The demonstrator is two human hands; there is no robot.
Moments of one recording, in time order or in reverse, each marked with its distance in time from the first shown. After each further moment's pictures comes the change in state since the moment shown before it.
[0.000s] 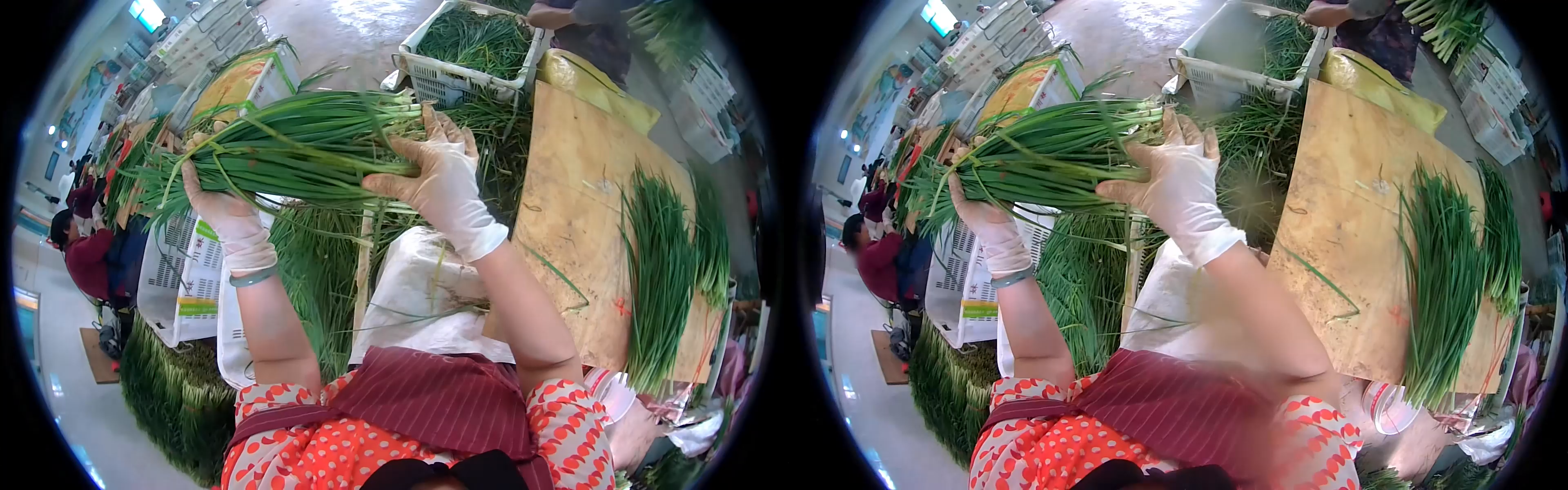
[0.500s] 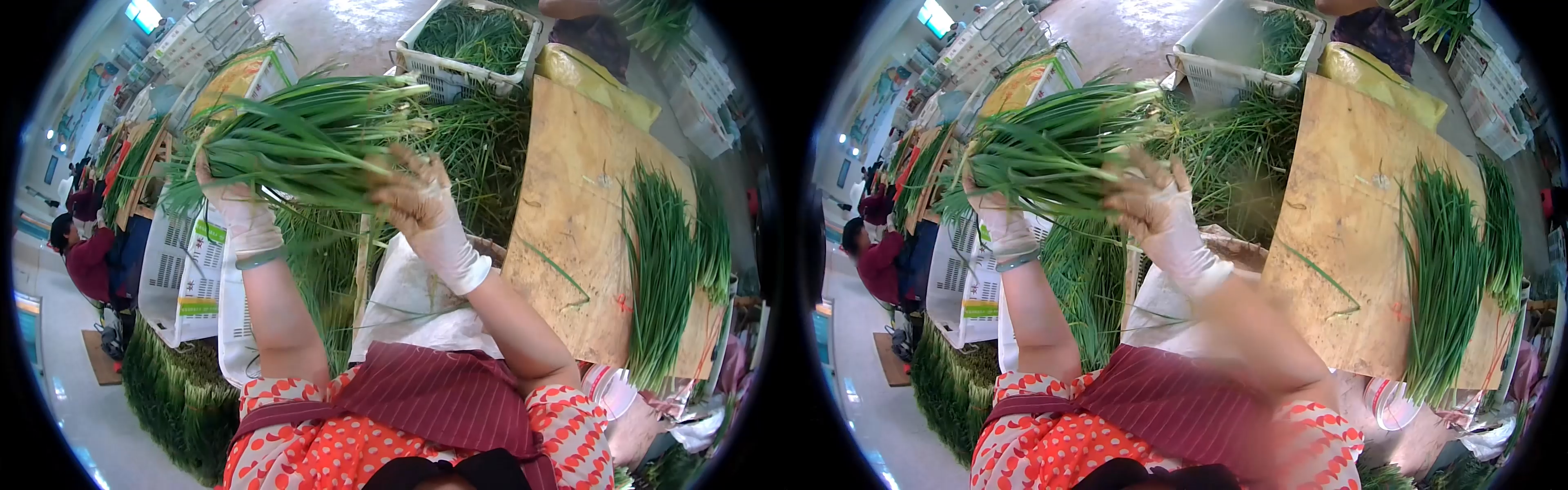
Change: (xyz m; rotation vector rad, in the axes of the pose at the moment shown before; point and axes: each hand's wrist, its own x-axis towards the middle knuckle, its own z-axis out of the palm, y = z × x) left_hand 0.010 -0.008 -0.031 0.299 0.385 0.076; right_hand -0.042 0.000 0.022 0.403 0.094 -0.097
